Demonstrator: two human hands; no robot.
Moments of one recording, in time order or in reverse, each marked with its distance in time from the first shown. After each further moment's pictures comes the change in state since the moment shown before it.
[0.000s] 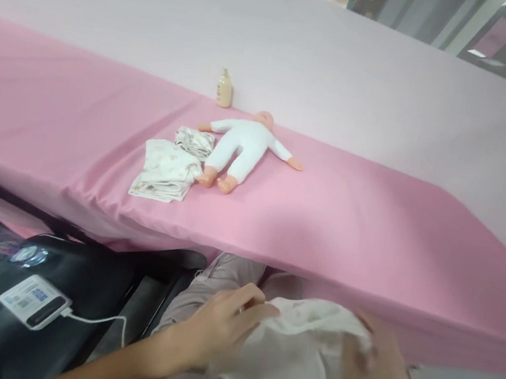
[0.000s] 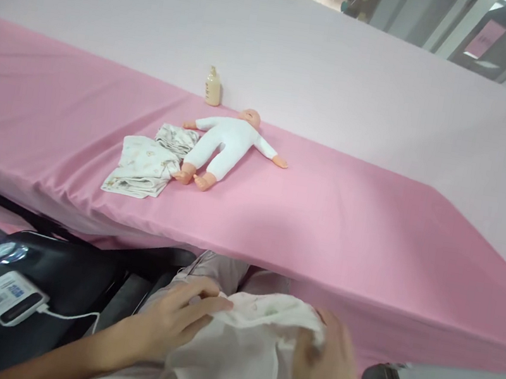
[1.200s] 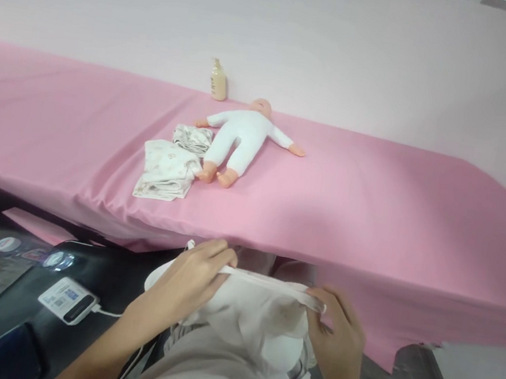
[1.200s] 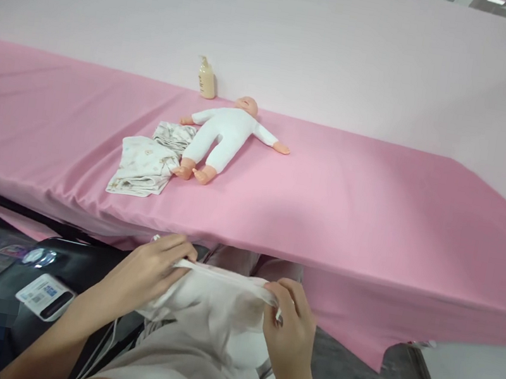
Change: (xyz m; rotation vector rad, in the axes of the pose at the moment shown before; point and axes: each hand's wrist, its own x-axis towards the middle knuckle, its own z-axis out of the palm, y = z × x) left_hand 0.011 -0.020 -0.065 0.180 -0.338 -0.435; right_hand 0.005 -0.039 0.051 0.180 0.086 -0.379
